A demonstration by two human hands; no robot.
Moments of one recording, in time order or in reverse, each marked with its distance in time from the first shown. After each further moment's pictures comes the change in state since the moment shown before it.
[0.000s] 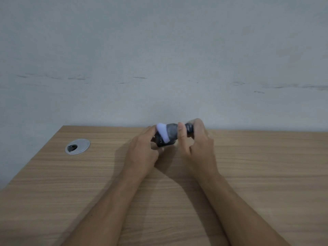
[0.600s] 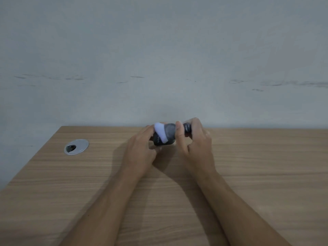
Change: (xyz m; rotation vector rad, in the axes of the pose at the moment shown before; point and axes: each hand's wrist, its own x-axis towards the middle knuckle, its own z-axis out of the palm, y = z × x) left_hand 0.001 0.001 -0.002 0.036 -0.012 0.034; right_hand 0.000 -0.001 0.000 0.006 0.009 0.018
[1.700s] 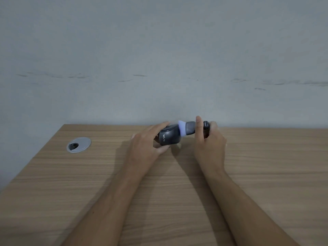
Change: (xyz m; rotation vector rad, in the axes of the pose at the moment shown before) left_hand 0.002 -0.001 0.002 0.043 -0.014 0.102; right_hand 0.007 0.021 -0.006 -0.053 0.094 0.393
